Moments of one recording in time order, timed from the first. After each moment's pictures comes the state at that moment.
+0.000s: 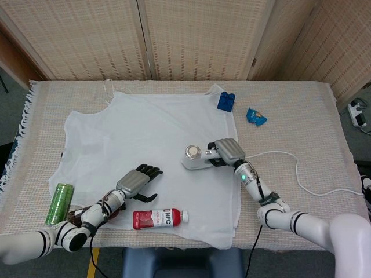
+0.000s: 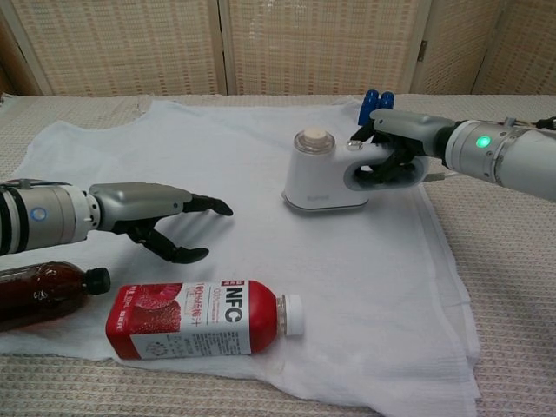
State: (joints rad) left arm -0.83 -1.51 -0.10 -1.43 1.20 0.66 0.19; right arm 0.85 -1.65 0.24 -1.11 -1.16 0.71 0.07
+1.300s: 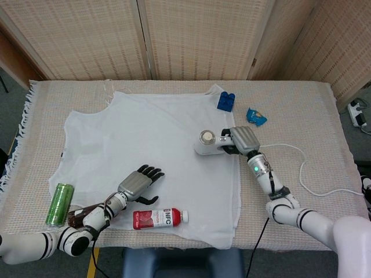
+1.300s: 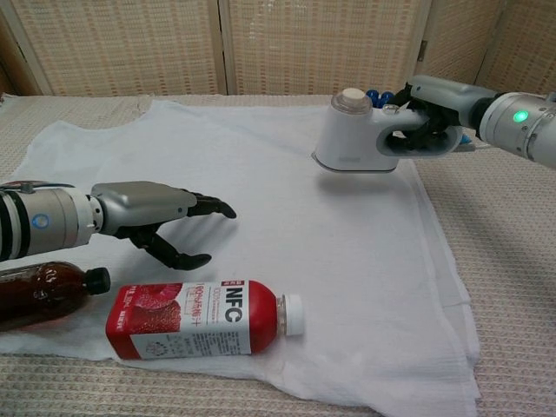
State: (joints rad) left arm -0.86 -1.51 -0.05 -1.50 1.09 0.75 0.35; right arm 0.84 -1.64 0.27 -0.99 -1.23 0.79 0.16
